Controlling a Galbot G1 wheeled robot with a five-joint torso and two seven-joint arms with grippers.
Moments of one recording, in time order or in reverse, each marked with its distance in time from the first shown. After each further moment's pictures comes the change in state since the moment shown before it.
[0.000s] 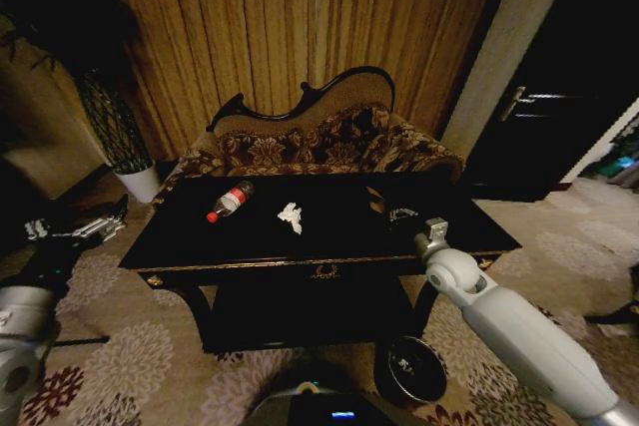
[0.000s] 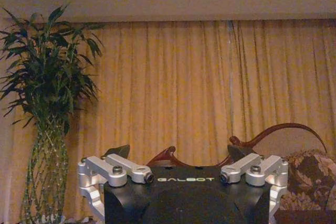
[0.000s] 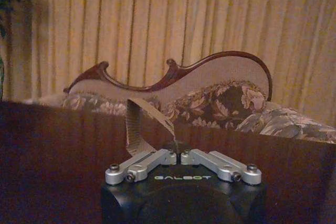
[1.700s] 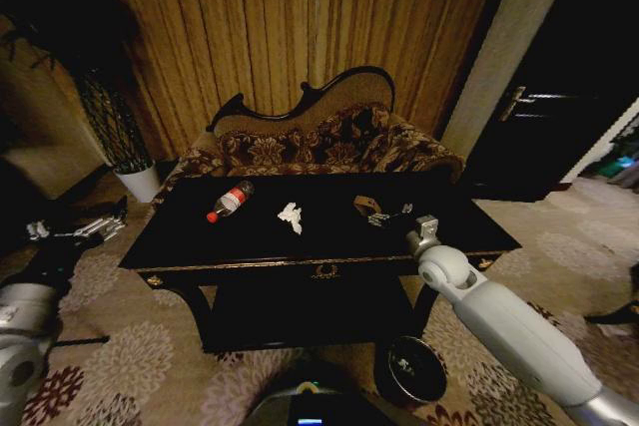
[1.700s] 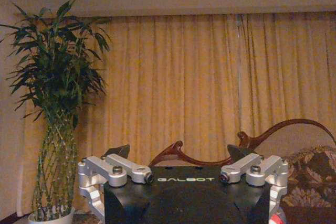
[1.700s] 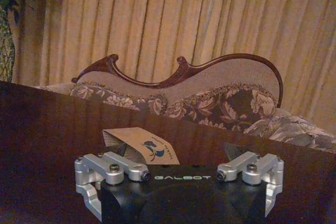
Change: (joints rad) left arm -0.010 0.009 0.011 0.012 0.005 0.018 -0.039; right arm 0.091 0.009 -0.121 -0.049 -0.084 -0.010 -0.004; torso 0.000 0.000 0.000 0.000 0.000
